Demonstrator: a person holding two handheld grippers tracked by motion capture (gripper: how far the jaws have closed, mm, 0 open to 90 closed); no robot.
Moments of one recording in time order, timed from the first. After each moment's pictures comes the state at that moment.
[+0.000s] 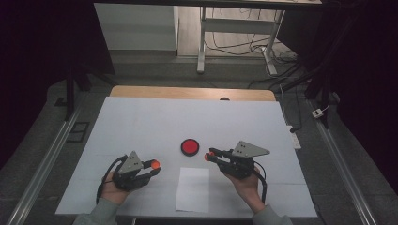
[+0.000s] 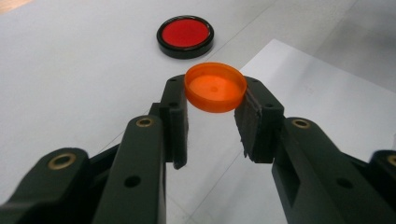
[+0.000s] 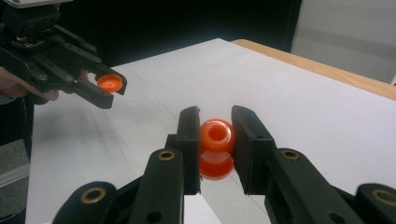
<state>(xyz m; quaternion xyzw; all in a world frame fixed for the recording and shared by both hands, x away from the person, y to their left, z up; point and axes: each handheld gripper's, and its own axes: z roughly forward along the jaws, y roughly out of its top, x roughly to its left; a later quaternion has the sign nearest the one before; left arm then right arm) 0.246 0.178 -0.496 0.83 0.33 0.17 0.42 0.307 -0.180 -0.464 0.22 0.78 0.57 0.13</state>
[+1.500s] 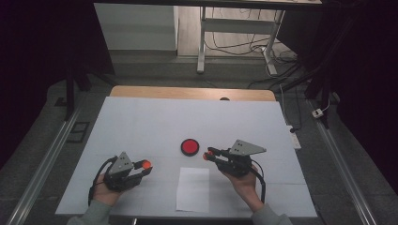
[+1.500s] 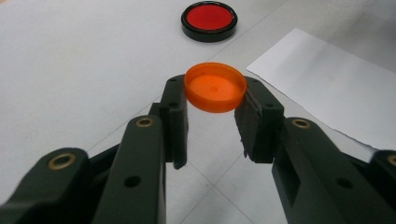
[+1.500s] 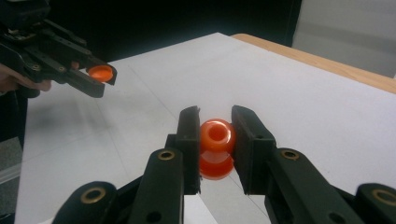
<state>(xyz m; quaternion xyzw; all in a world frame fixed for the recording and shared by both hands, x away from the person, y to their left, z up) 0.243 0.198 -0.502 0.82 0.36 0.18 0.42 0.315 -0.174 -0.471 0.22 0.79 0.56 0.13</state>
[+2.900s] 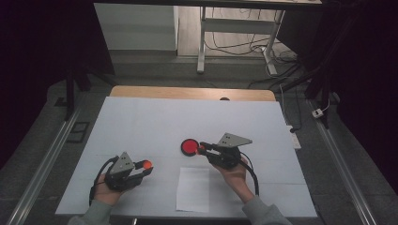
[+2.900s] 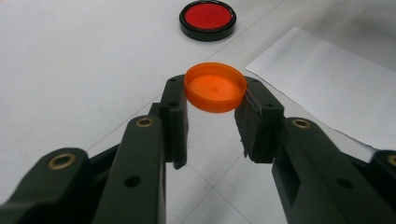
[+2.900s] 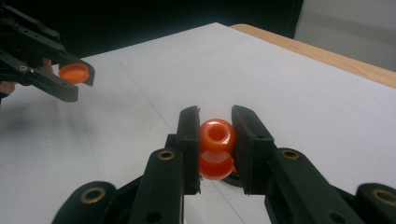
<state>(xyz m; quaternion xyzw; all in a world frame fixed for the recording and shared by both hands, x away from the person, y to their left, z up) 0.245 0.197 -0.504 0.82 0.35 0.17 0.42 0.341 -0.147 -0.480 0.22 0.80 0.54 0.13</state>
